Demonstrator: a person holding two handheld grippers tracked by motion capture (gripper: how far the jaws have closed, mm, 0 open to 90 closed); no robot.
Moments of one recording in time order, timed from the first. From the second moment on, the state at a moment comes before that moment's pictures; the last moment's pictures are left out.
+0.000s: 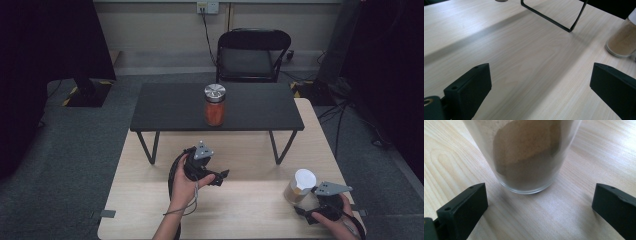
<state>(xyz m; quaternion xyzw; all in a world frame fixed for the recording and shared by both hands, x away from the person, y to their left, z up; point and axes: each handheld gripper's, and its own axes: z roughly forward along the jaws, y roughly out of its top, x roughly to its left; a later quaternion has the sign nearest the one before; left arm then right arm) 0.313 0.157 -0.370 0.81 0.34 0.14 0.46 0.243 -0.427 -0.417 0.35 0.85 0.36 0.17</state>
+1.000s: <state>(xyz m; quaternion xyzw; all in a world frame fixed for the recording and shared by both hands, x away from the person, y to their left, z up) 0.308 0.148 -0.404 0.82 0.35 0.13 0.43 0.243 -0.427 -0.417 0.35 0.85 0.36 0.17</state>
